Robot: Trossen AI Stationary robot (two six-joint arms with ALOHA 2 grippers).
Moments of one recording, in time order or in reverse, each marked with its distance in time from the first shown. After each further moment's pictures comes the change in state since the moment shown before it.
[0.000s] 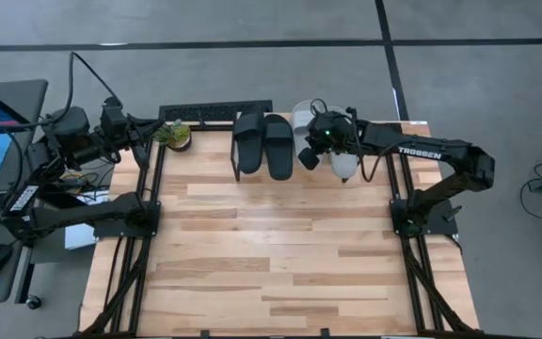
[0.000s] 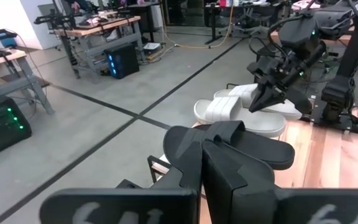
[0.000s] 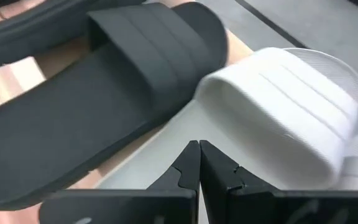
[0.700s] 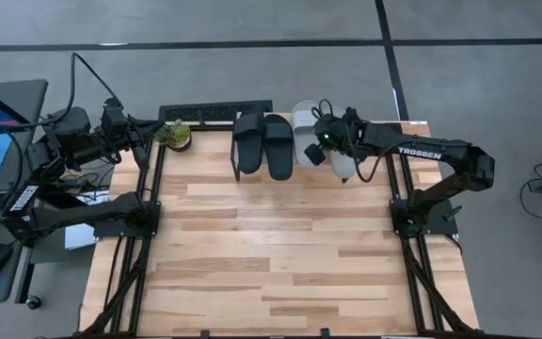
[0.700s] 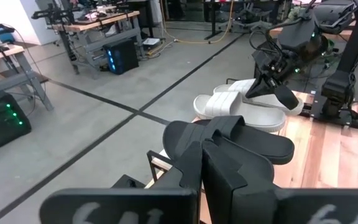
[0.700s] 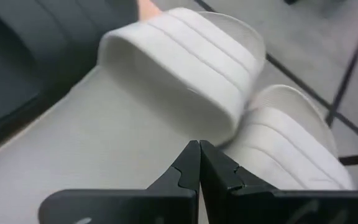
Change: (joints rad) left arm 0.000 0.000 0.000 -0.020 0.001 -0.001; right arm 0.008 0.000 0.000 -0.139 0.266 0.066
